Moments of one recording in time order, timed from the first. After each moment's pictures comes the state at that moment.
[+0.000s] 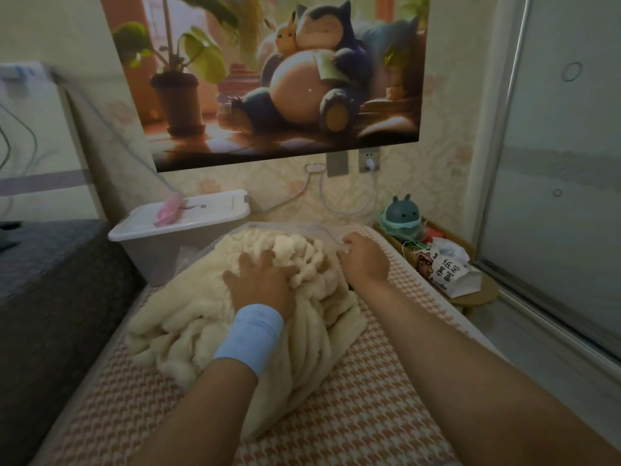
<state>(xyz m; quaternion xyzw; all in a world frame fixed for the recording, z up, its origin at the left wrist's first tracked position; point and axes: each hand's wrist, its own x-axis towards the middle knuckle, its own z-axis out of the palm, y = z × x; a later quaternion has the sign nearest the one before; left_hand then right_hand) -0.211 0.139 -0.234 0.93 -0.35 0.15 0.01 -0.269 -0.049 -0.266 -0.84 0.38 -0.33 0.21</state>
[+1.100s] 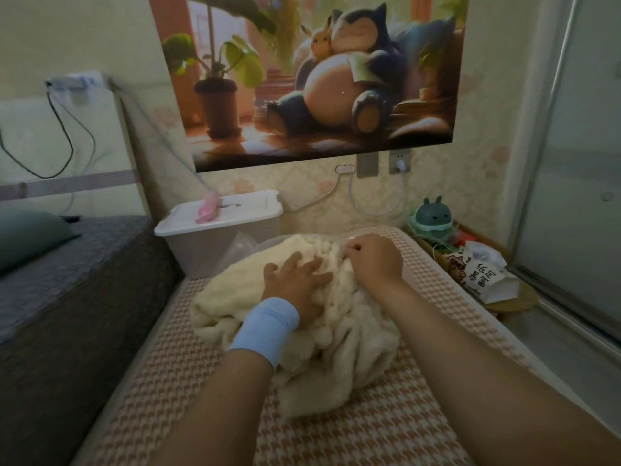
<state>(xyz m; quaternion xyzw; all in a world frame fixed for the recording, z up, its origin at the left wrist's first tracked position) -0.190 0.164 -0.230 0.87 -0.48 0.07 -0.08 -0.255 -0.004 -0.248 -0.86 0.32 -0.35 0.18</state>
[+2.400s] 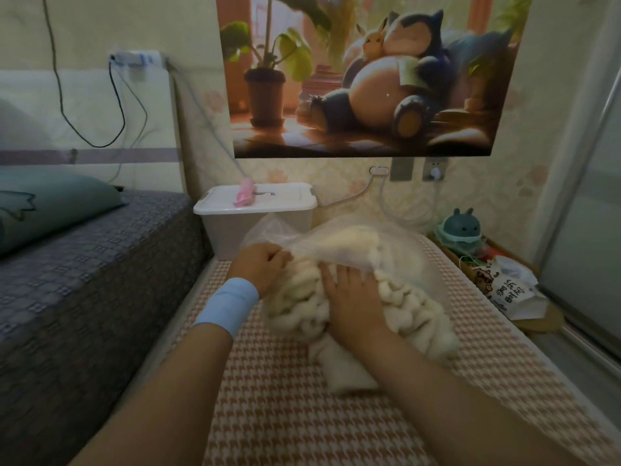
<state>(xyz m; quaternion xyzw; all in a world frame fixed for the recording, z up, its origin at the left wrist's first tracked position) -0.117 0.266 -0.218 0.87 -0.34 0.04 0.35 -0.234 0.116 -0.303 -0.94 0.16 -0.25 -0.14</state>
